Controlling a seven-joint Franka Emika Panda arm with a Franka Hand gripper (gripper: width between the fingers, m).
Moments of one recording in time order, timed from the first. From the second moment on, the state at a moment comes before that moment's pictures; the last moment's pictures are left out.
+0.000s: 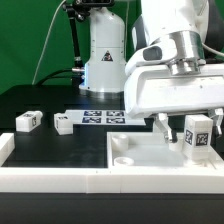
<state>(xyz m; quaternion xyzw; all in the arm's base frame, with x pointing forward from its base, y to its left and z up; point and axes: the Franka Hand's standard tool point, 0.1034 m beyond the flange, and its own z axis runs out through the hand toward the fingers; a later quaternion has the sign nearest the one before) 0.610 0.113 0.062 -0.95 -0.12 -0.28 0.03</state>
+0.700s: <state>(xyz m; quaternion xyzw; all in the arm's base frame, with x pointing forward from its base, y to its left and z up) 0.617 0.113 0.092 -0.95 -0.12 -0.27 0.04</state>
